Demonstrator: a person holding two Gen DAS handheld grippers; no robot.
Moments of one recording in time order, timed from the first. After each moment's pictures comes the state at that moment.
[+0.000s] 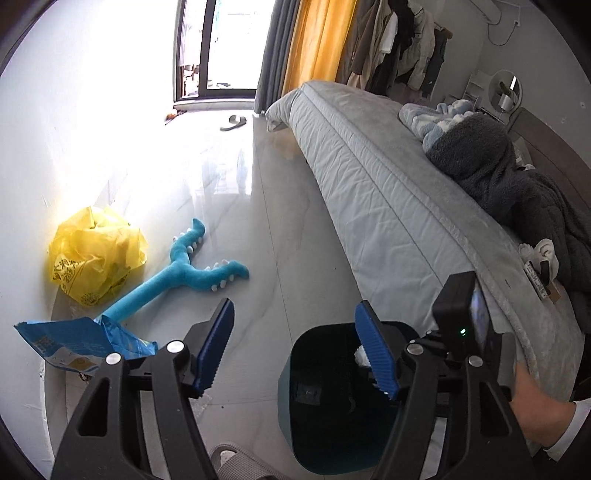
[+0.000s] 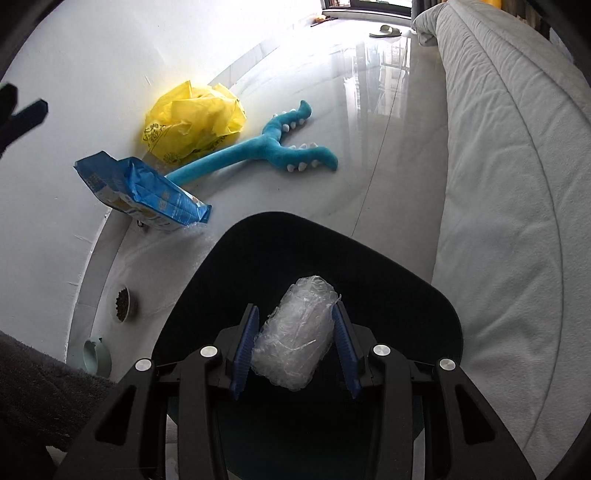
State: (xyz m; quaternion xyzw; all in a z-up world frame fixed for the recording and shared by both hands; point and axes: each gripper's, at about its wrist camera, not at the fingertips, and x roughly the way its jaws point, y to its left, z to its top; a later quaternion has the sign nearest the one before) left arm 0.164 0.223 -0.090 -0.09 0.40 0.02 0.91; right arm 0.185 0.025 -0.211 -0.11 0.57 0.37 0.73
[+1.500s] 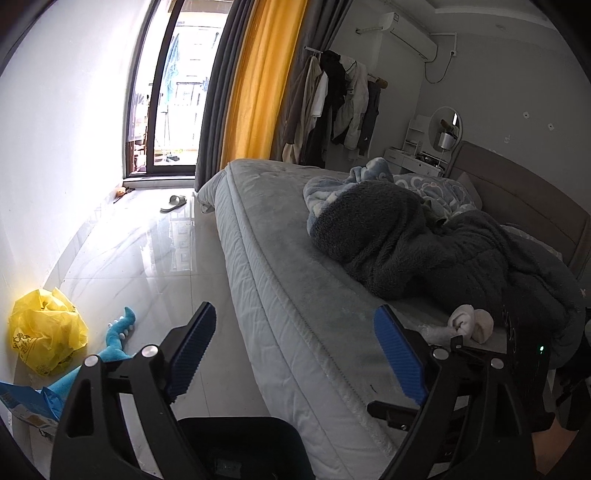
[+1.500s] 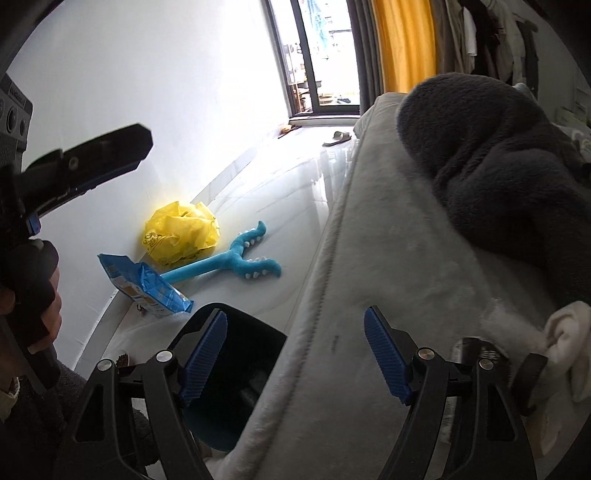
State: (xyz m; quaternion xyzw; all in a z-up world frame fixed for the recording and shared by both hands) left arm 0.204 0.065 -0.009 -0.08 0.27 -0.06 0.96; right arm 0.200 -0.176 -0.060 -0.02 0.40 0.35 0.85
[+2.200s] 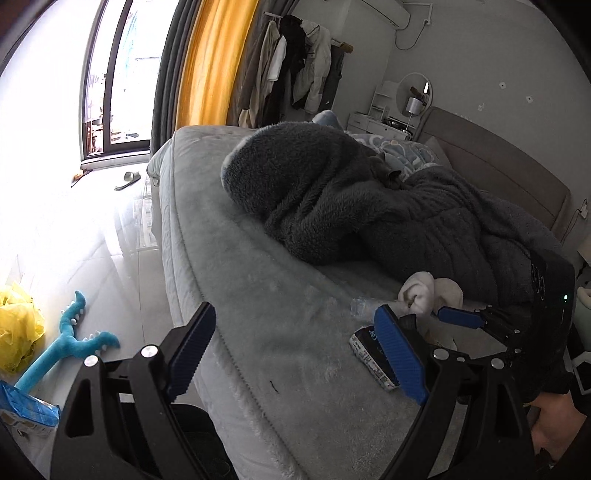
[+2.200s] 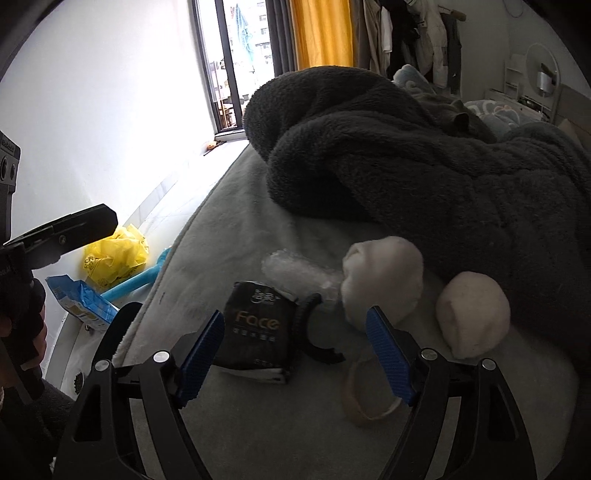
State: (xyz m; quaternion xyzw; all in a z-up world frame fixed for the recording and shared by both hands) left arm 0.240 -0.040 -0.048 -0.07 0.32 -0.13 0.93; right arm 0.207 -0.313 -0.070 0.00 0.39 0.22 0.89
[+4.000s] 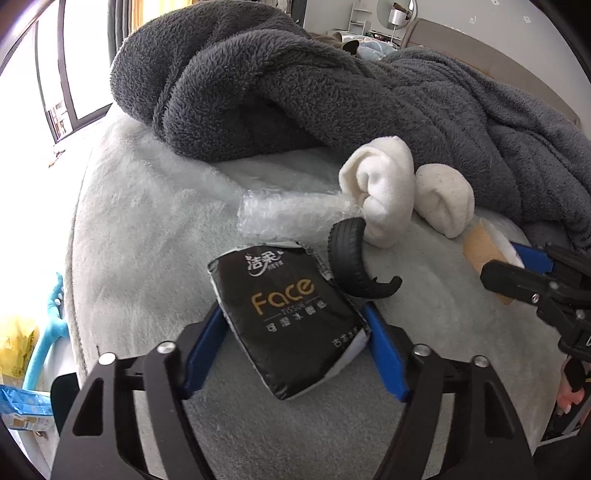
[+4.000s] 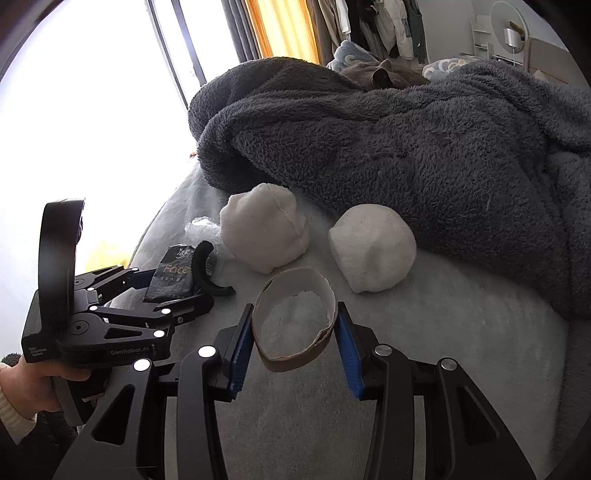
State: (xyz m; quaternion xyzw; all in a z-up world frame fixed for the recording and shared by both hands) left arm 0.278 -0.172 -0.134 0.02 0.45 -0.14 0.88; right arm 0.189 -0.414 -0.090 0.06 0.42 0.21 0.88
